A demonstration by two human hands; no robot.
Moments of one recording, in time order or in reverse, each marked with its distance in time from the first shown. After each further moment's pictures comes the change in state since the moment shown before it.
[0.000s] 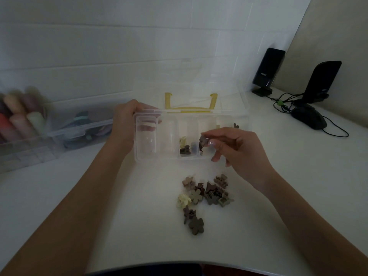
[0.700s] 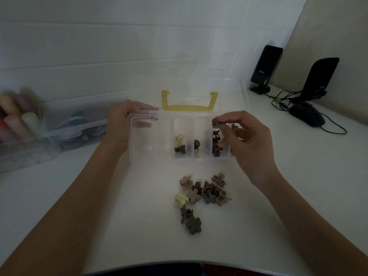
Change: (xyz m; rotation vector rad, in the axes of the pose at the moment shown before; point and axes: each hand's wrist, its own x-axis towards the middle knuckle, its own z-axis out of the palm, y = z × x) left_hand -0.005 0.002 -0.001 0.015 -0.074 0.126; right_hand 0.000 -0.001 -0.003 0.072 0.278 -0.068
